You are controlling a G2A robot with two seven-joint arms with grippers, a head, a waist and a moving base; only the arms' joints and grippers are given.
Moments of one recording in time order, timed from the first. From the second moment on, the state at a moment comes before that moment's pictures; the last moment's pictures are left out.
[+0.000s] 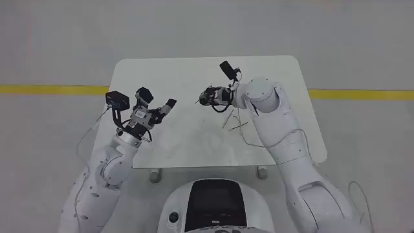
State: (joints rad) left arm 1.65 -1.12 -1.41 -1.81 0.92 -0.34 0.06; right arm -0.95 -1.62 1.27 -1.14 -0.40 0.34 1.06
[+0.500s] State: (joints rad) left arm 1.62 -1.09 -1.35 -1.78 1.21 -0.34 0.04; right arm -0.96 -1.62 1.22 -1.14 -0.34 0.33 1.04
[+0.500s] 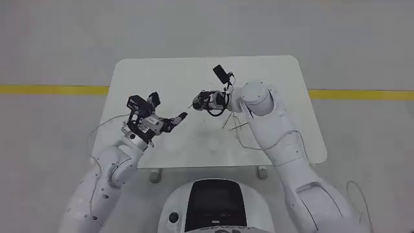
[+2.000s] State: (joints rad) left arm 1.46 -0.92 -1.10 -1.67 0.97 -0.34 0.14; right arm -1.03 -1.55 1.27 -1.24 -0.18 0.20 1.14
